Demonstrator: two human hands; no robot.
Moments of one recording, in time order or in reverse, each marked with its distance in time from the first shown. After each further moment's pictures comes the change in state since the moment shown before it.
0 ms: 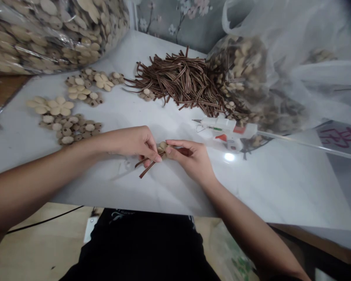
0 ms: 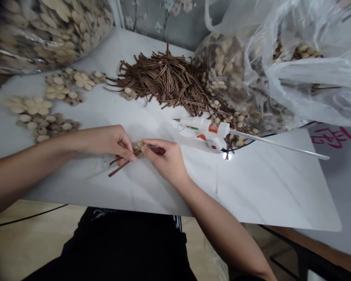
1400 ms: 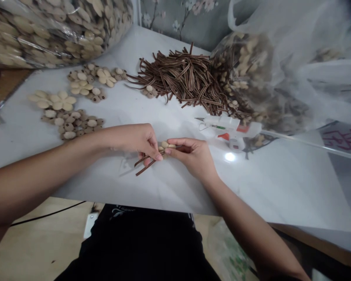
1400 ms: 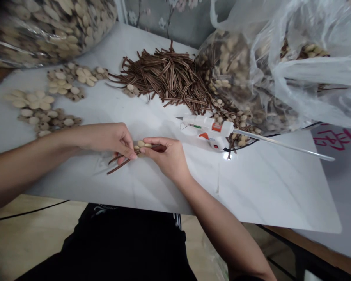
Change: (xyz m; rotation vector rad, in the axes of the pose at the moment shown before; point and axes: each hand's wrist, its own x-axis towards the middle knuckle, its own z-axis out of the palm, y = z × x) left_hand -0.002 0.001 0.001 -0.005 -0.003 -0.031; right_hand 0.003 -0.003 0.002 0.012 -0.004 0.058
